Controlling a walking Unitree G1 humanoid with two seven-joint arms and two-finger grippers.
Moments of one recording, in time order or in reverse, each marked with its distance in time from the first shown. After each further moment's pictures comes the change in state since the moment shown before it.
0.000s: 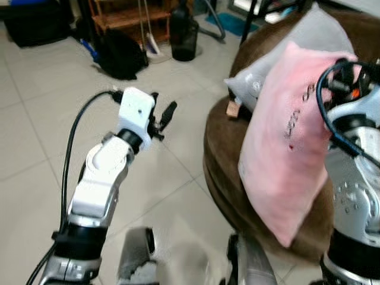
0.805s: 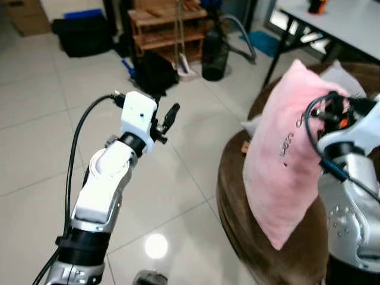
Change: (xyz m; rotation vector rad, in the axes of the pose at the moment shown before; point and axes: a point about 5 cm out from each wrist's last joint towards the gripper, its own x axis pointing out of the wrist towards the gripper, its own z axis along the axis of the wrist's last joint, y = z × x) left arm -0.002 -0.007 -0.002 -0.026 -0.024 0.000; right arm -0.029 -0.014 -0.034 -0.069 0.128 -0.062
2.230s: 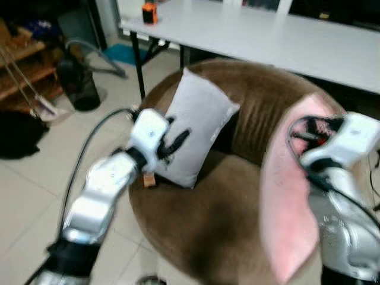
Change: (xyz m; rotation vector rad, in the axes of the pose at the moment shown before) left arm -0.021 -0.010 -0.022 0.040 0.139 -0.239; right arm -0.004 0.009 -0.028 0.034 0.147 0.093
